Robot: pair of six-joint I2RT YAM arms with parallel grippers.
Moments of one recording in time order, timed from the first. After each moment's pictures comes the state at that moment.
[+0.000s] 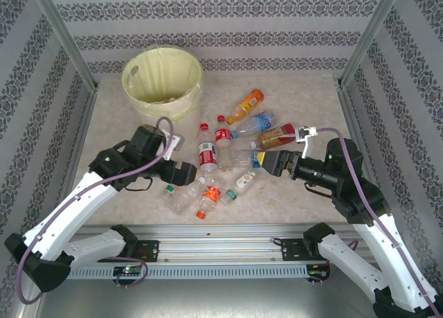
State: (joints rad) left arm -0.61 1.06 1.12 -1.01 0.17 -0.29; right arm 0.44 0.66 0.97 -0.64 -0.54 0.71
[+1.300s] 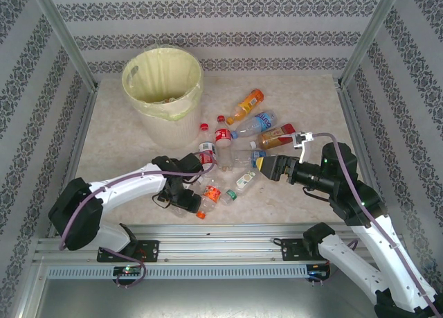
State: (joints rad) left arm -0.76 1.43 0.88 -0.99 0.08 -0.45; right arm 0.46 0.63 0.91 -0.66 -0.52 0.71
